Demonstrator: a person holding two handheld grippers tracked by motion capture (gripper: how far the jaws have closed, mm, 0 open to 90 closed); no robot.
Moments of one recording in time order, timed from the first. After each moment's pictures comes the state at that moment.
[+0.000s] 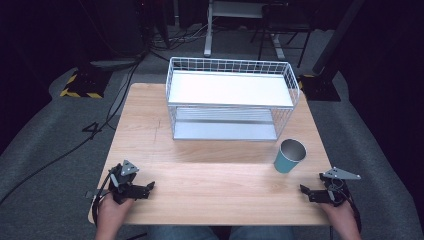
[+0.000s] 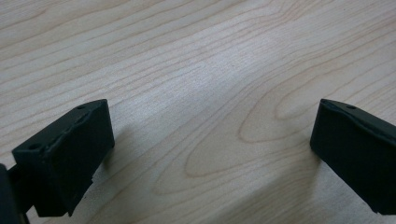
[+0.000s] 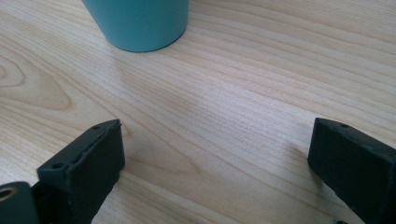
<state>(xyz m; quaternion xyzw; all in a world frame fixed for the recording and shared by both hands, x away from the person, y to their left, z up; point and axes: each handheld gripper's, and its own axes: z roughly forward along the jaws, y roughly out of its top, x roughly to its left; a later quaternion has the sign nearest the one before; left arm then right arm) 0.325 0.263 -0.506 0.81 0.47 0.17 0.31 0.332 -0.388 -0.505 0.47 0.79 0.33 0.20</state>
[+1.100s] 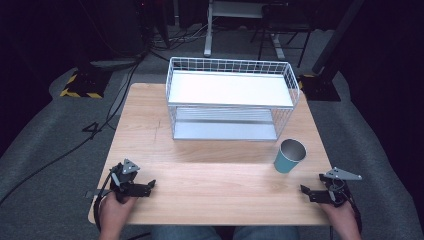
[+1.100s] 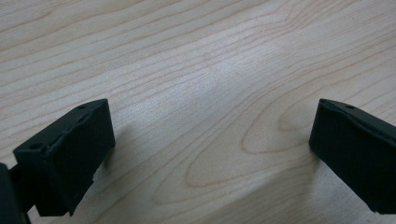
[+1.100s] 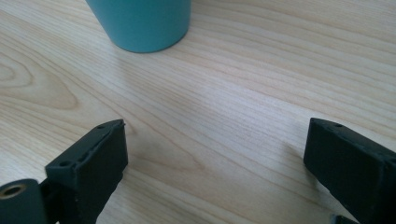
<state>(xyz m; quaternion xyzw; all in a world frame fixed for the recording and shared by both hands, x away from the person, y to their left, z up) 0.328 0.260 -0.506 0.80 0.48 0.17 0.31 0.330 -0.388 -0.502 0.47 0.79 0.34 0.20</state>
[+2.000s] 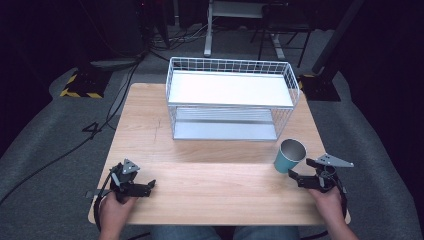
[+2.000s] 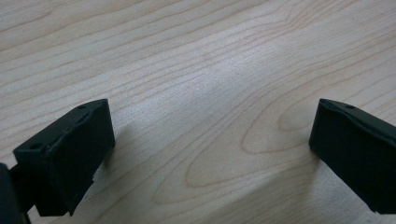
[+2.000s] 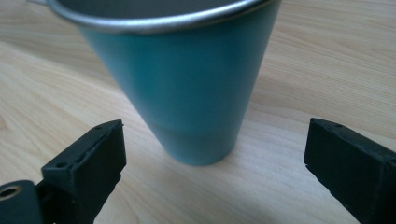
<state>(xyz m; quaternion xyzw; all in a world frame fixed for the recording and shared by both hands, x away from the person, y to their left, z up) 0.328 0.260 -0.506 0.80 0.48 0.17 0.31 0.360 -0.348 -0.477 0.46 0.76 0.42 0.20</state>
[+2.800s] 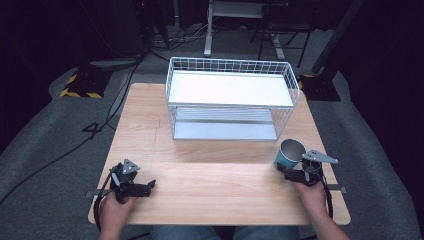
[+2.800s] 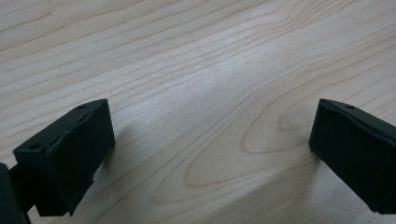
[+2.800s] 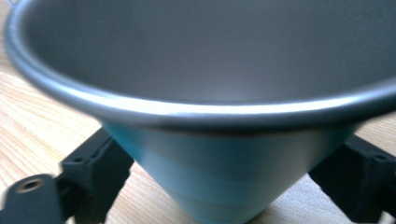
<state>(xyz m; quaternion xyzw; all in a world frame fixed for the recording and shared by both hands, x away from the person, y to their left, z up) 0.328 0.260 -0.506 0.80 0.48 0.17 0.31 0.378 -0.317 -0.490 0.45 0.75 0.44 0.22</state>
